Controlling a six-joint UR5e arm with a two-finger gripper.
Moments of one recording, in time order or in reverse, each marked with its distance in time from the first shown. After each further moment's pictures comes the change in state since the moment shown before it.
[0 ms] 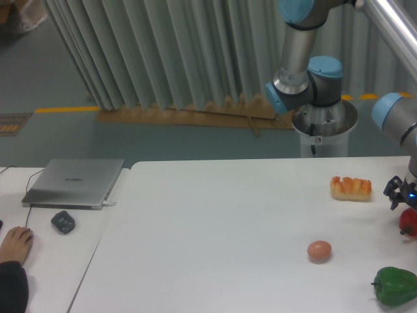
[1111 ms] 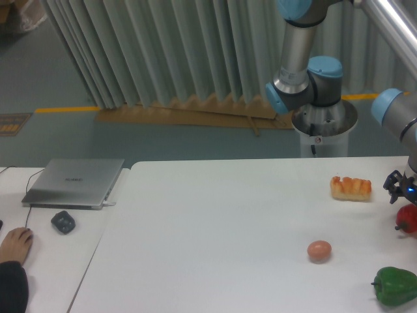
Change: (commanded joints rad) arm 0.011 0.015 -0.038 0.015 0.005 0.051
